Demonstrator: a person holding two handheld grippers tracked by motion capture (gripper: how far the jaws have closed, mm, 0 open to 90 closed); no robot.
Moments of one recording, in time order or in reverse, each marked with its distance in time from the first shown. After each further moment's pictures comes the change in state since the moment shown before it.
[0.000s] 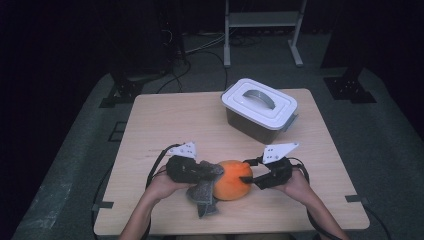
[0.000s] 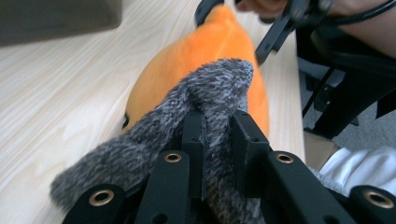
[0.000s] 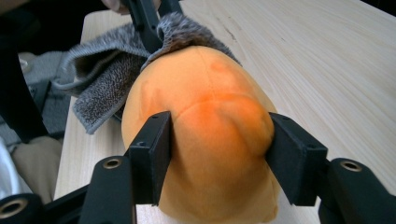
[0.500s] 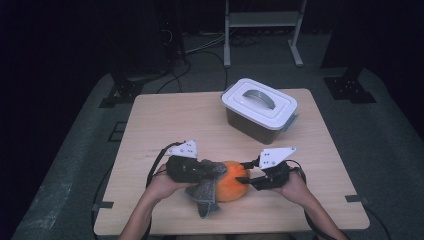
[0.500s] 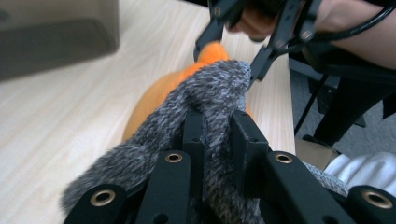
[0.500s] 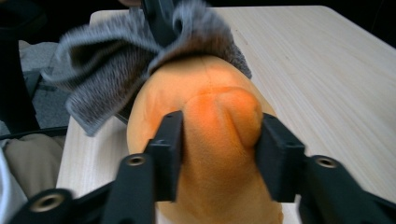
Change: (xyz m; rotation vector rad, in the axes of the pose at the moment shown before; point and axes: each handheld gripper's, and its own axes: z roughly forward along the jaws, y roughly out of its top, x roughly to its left) left arm -0.012 0.013 -0.002 -0.020 0.002 0.045; right arm 0.016 0.011 0.004 -0.006 -0.010 -0.099
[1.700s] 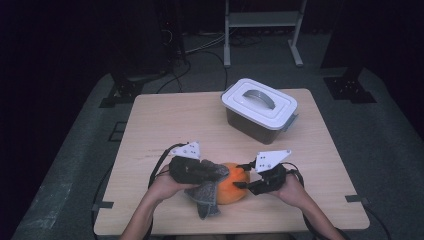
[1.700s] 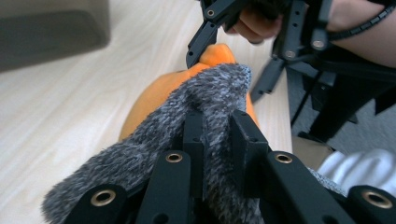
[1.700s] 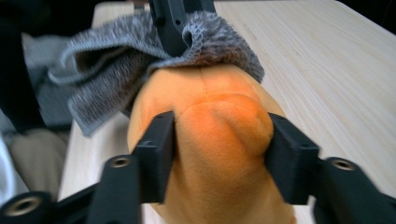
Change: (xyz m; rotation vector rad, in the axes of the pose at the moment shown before) left arm -0.002 0.003 0.004 0.009 -0.029 0.007; right arm 0.008 -0.001 0.008 0.022 0.004 -0.035
